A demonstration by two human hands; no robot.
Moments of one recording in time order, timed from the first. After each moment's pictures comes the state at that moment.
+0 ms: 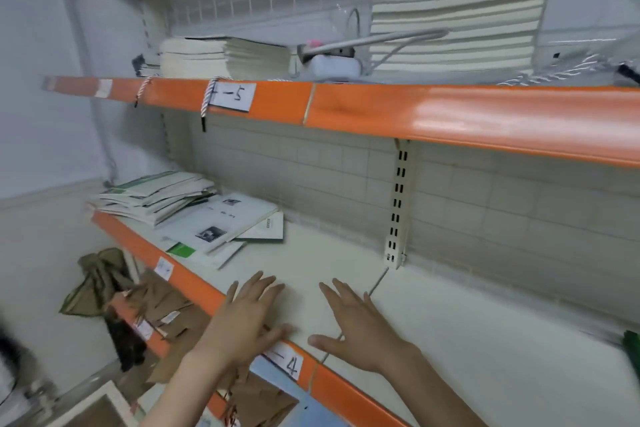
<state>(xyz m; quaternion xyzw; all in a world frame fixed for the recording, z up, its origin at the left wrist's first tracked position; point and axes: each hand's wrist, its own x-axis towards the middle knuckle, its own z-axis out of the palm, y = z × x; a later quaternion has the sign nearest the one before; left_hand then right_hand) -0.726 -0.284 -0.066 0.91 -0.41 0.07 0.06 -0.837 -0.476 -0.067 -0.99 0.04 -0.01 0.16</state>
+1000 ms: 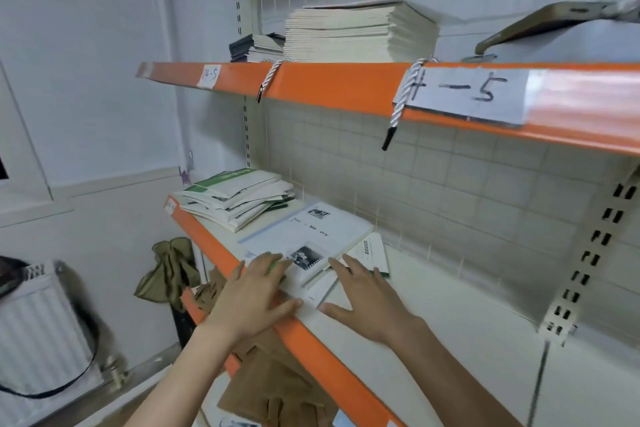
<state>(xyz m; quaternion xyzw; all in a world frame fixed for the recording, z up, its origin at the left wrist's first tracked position) -0.539 -0.179 -0.058 0.94 -0.32 0.11 0.06 -0.611 -0.387 -0.048 -1.00 -0.03 -0.04 0.08</state>
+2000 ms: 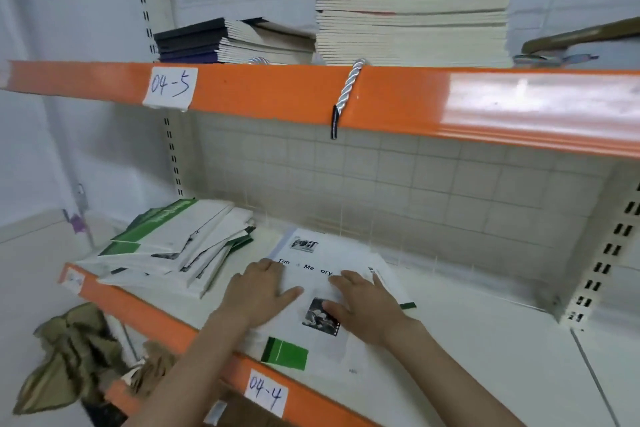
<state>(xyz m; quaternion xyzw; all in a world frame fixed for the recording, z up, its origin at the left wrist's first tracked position) -0.352 -0.213 -0.050 0.91 -0.40 0.00 0.09 -0.492 -0.365 -0.055 -0.98 0.16 -0.02 0.12</state>
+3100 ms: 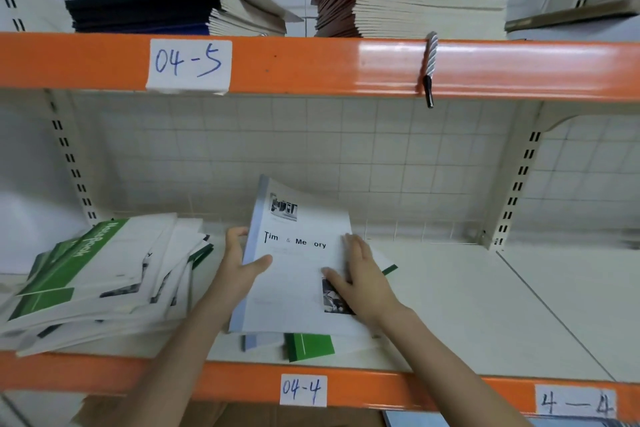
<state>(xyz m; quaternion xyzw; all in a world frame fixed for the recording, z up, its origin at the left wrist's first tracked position) -0.302 -0.204 -0.037 0.67 -0.39 -0.24 0.59 -0.480 -0.318 -0.065 -0.87 0.35 -0.26 0.24</state>
